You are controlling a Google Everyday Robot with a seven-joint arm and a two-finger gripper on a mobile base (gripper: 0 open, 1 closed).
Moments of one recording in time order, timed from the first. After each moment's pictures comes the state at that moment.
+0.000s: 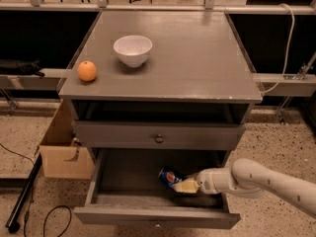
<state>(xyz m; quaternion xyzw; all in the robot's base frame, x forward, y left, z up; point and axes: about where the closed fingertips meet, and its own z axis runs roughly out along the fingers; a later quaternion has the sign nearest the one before) 0.517 -0.106 0.424 -0.27 0.86 0.35 0.25</state>
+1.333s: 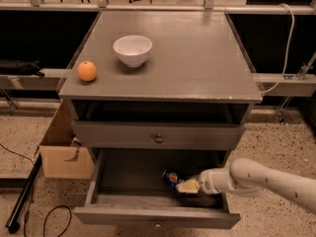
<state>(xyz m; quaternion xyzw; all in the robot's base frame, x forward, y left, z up) 0.521 -0.120 0.409 -0.26 0.88 0.31 0.24</state>
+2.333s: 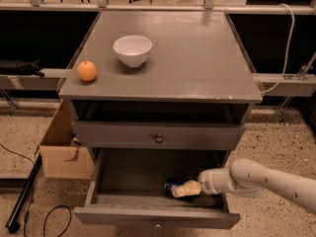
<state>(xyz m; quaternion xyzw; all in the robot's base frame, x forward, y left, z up) 0.521 -0.120 0.409 -0.26 0.88 0.31 0.24</state>
